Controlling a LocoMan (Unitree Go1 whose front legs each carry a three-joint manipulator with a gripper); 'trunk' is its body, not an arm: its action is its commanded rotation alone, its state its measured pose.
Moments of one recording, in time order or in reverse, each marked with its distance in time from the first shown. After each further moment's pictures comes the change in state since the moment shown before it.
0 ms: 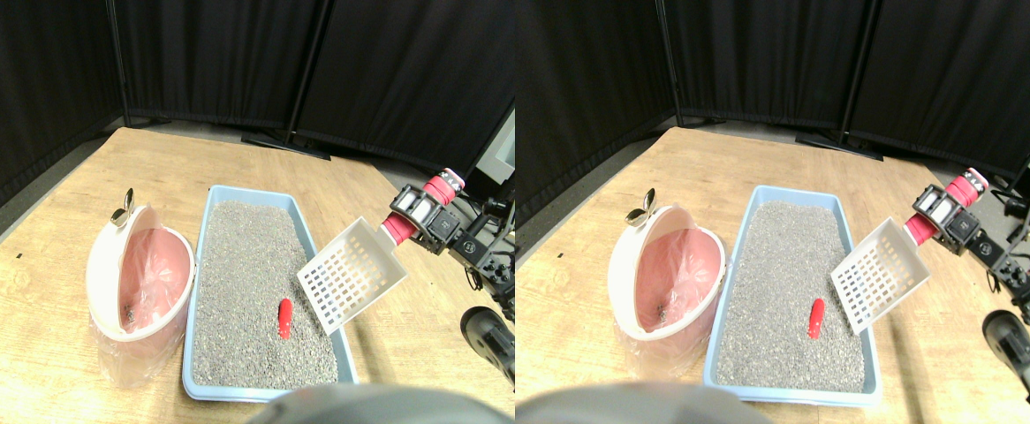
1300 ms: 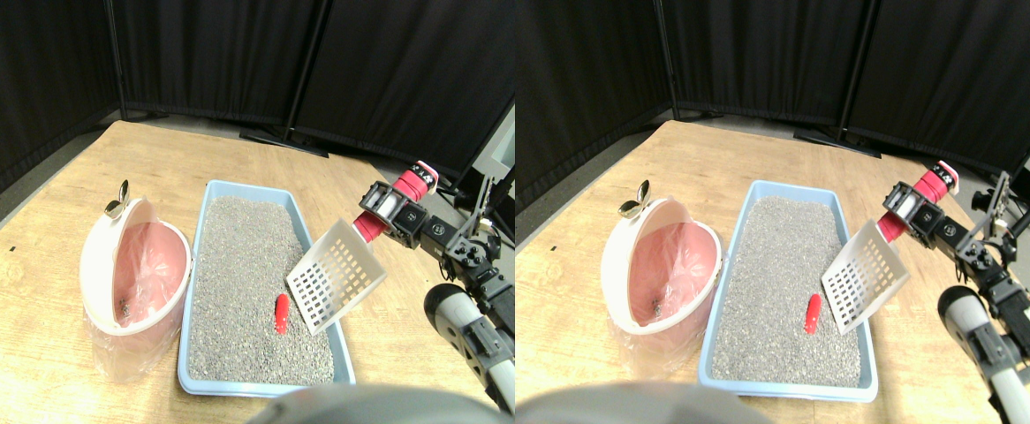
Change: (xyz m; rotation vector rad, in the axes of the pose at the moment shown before) right arm 0.017 0.027 0.018 -0.130 0.198 0.019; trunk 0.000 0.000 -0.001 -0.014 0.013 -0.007
